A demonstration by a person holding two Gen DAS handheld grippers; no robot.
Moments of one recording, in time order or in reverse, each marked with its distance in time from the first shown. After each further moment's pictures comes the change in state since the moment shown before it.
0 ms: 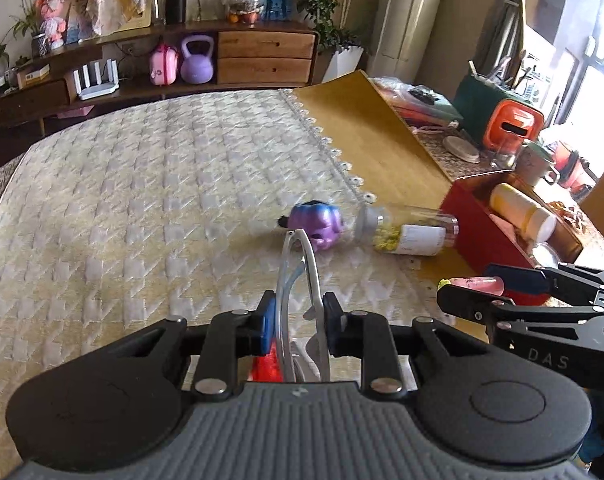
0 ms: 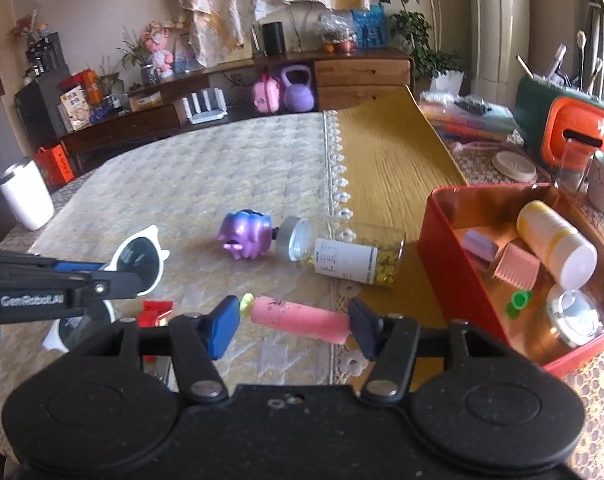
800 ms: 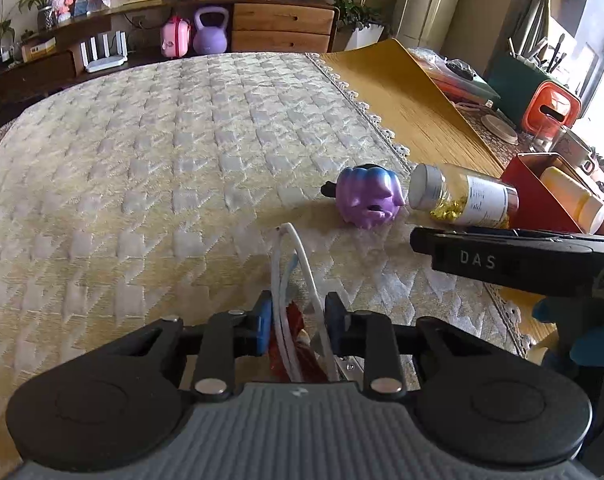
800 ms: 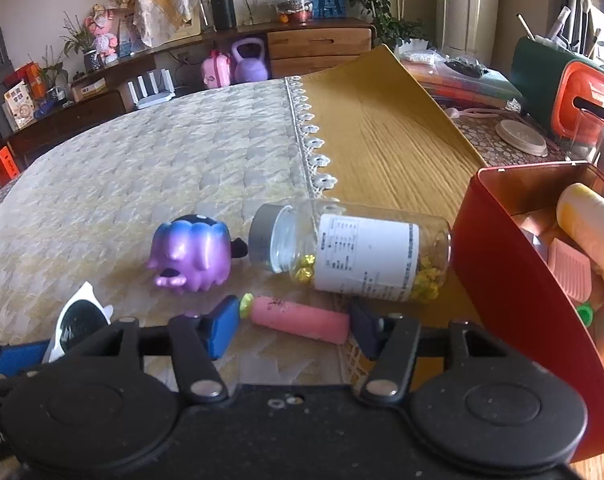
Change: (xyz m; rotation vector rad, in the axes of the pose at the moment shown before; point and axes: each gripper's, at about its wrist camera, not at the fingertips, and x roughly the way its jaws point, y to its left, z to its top) left arm 0.064 0.035 -0.012 -0.035 0.058 0.027; right arm 0.110 0.006 0.013 0.089 0.079 -0.132
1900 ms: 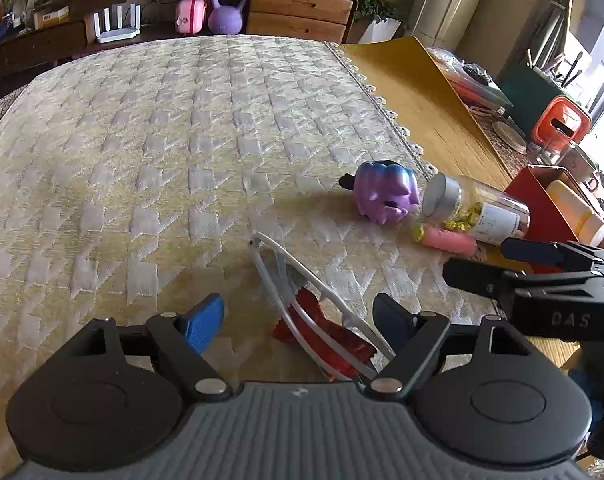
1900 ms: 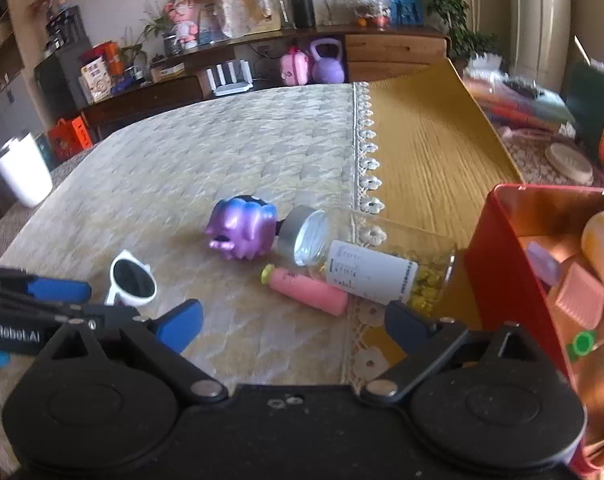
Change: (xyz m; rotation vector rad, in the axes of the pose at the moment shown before) left arm 0.000 0.013 0.002 -0.090 0.053 -0.016; right arm -0.024 -0.020 -0.003 -0.107 0.012 0.205
